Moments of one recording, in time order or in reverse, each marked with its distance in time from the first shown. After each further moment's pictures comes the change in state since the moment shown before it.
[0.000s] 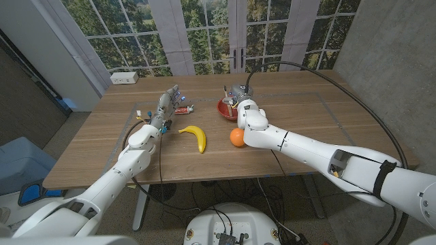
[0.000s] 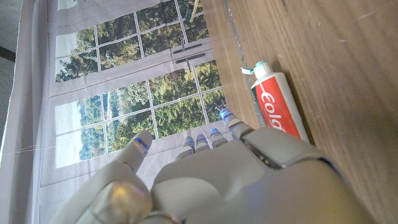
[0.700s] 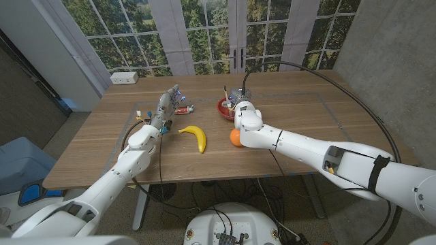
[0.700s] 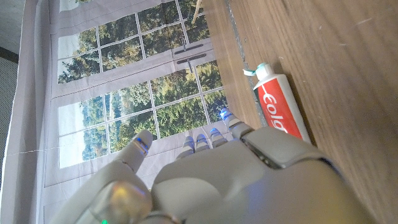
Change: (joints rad) left arm 0.017 0.008 -0.002 -0.030 0.004 0.003 0.016; left_hand 0.000 0.000 0.004 -0.004 0.000 0.000 0.000 0.000 0.000 0.000 0.000 0.000 0.000 0.000 0.000 0.000 0.000 0.000 0.000 -0.002 0.000; right arm 0.044 0.034 -0.062 0.070 0.009 -0.035 0.036; right_hand -0.019 -0.005 -0.028 0.016 0.000 0.004 0.004 0.000 0.000 0.007 -0.007 0.006 0.014 0.000 0.000 0.017 0.024 0.003 0.003 0.000 0.003
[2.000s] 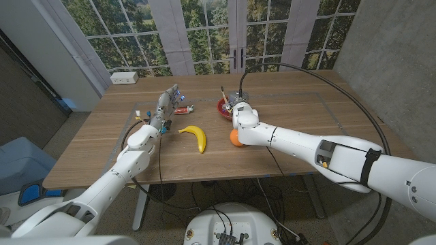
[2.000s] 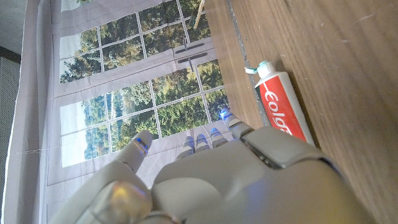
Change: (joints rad) left arm 0.004 0.004 -0.004 -0.007 0.000 -0.004 0.001; left_hand 0.000 0.000 -0.004 -0.004 0.000 0.000 0.000 0.000 0.000 0.000 0.000 0.000 0.000 0.000 0.000 0.000 0.000 0.000 0.000 -0.004 0.000; right arm 0.050 0.056 -0.042 0.167 0.056 0.074 -0.017; right_hand 0.105 0.105 -0.010 -0.019 0.001 0.213 -0.076 0.072 0.005 0.201 -0.065 0.104 0.077 0.149 -0.009 0.139 0.134 0.041 -0.042 0.062 0.009
